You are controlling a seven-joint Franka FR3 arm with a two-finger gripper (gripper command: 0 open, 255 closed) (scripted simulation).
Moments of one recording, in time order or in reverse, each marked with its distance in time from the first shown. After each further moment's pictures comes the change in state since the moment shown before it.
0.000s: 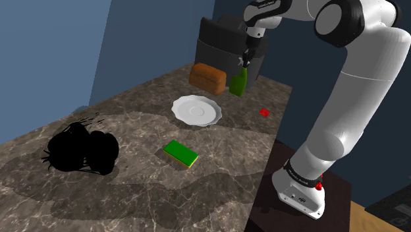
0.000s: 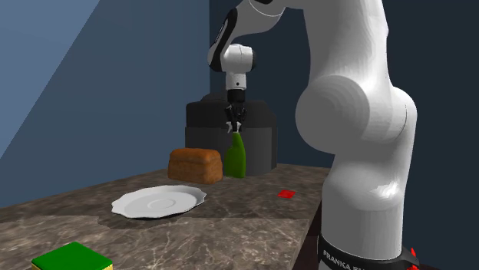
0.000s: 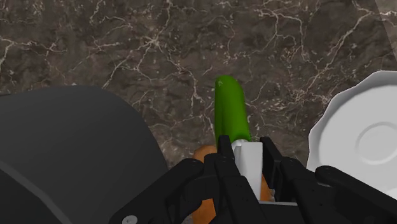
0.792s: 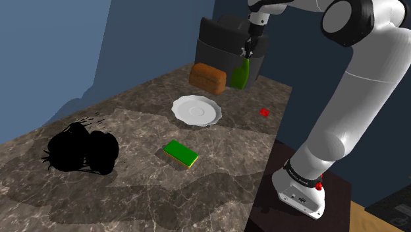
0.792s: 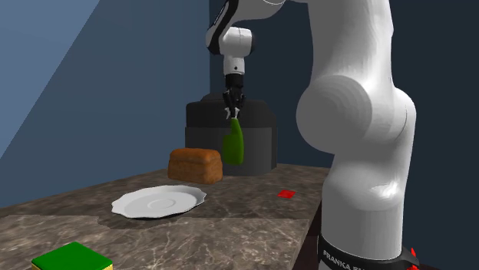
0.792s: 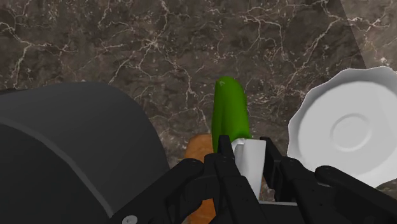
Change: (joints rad) arm 0.017 -0.051 0.004 0.090 -0.022 -0.137 0.032
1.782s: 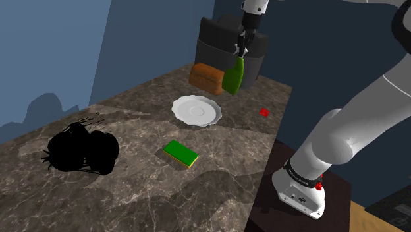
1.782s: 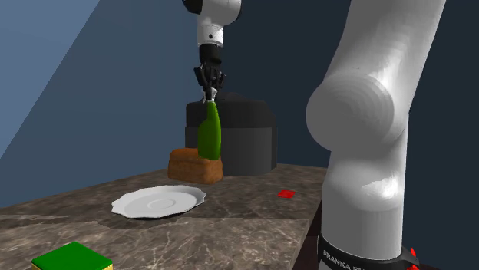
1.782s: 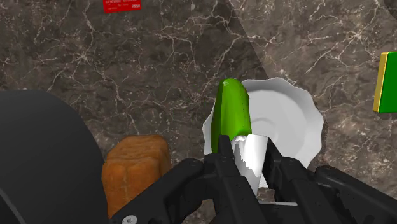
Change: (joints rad) arm 0.163 -0.383 0.166 -0.294 -0.104 -0.074 0.347
